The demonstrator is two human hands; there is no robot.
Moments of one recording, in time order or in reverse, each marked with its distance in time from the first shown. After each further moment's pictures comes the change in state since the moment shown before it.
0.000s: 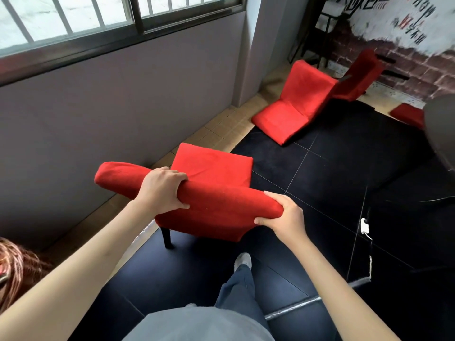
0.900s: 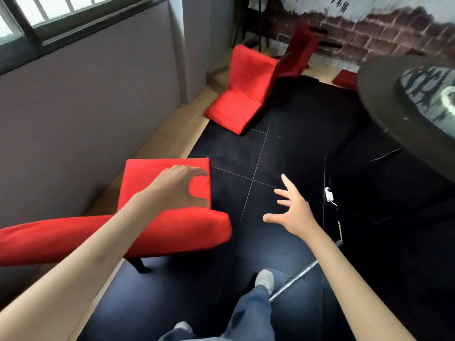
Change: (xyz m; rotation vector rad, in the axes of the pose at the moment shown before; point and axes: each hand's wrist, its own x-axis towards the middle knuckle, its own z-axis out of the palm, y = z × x) left_hand 0.111 0.136 -0.038 -0.254 -0.164 0.330; right_hand 0.022 0.080 -0.109 0.164 0.019 0.315
